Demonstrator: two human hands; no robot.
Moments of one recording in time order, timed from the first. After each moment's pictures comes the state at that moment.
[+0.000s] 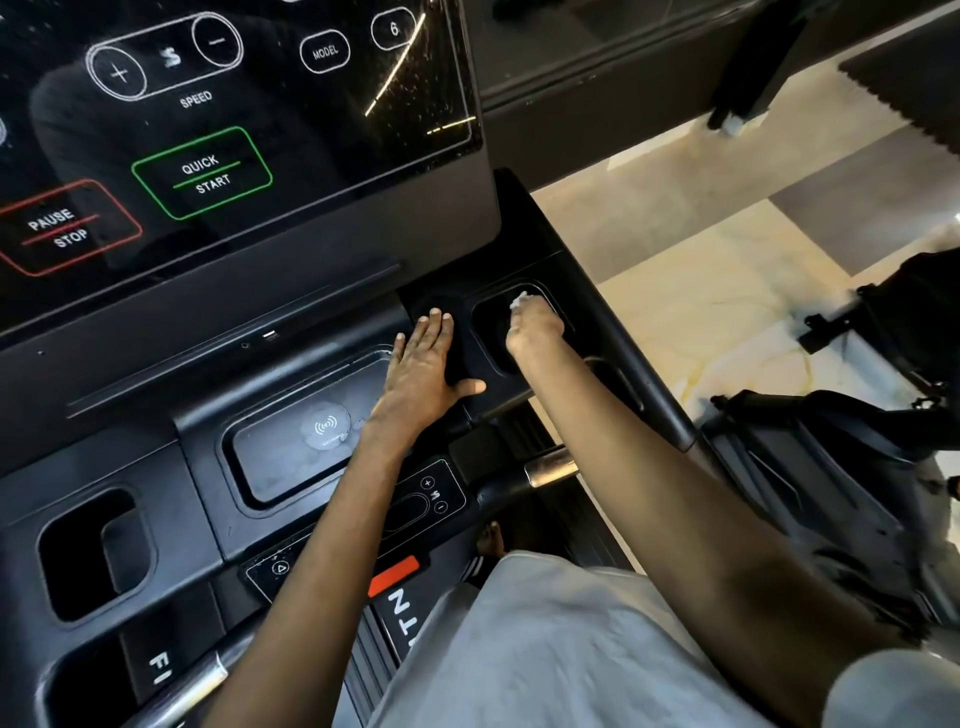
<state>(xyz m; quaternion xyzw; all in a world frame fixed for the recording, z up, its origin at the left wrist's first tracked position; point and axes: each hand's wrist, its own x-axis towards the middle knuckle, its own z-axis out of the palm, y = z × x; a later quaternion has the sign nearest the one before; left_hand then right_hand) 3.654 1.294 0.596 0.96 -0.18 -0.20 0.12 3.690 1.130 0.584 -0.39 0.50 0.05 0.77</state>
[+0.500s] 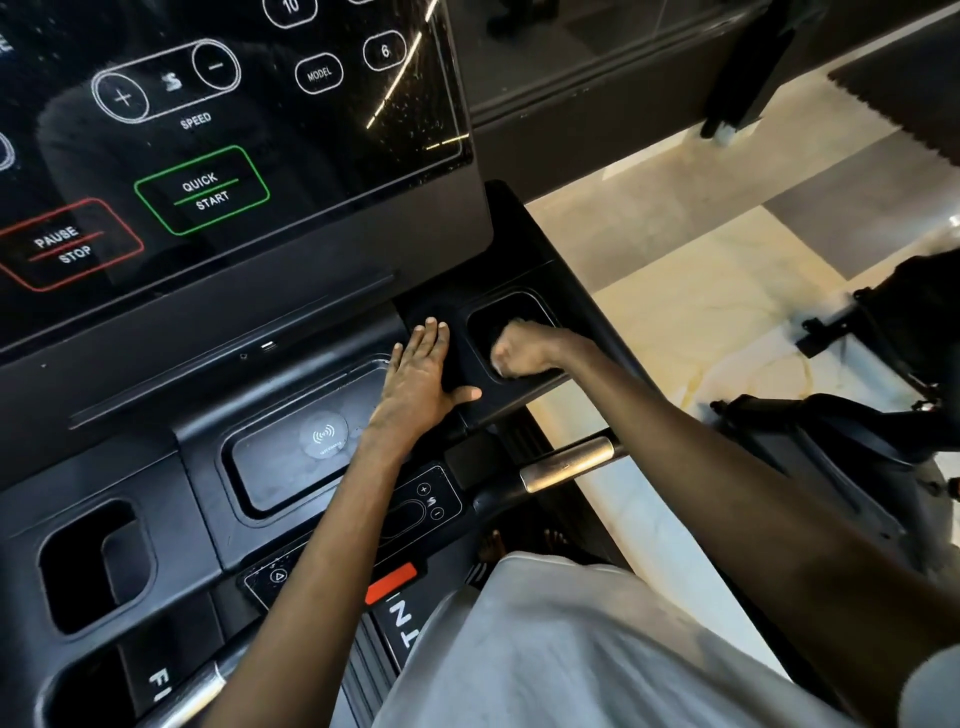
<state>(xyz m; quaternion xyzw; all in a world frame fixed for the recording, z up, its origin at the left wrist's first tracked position) 3.654 1.294 0.593 0.96 -0.19 -0.19 0.13 3.667 1.095 0.596 -0.92 -0.01 0.32 0.24</state>
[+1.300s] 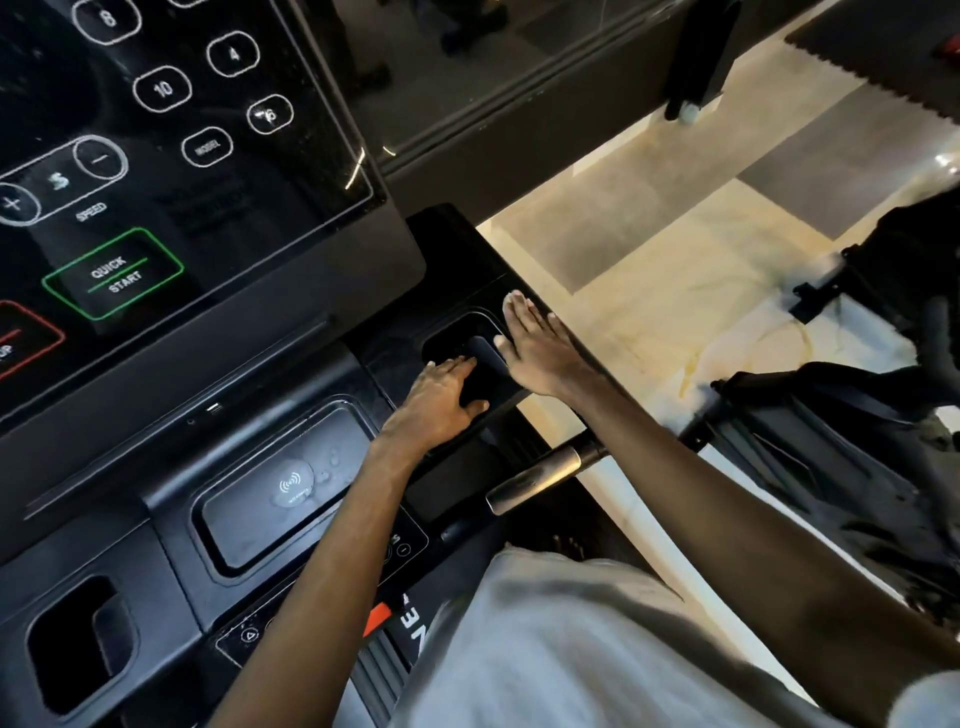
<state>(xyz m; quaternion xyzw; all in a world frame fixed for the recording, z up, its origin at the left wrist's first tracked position) 3.654 1.223 0.599 0.91 -0.31 -0.22 0.12 3.629 1.031 0.563 -0.96 0.07 0.11 0.24</state>
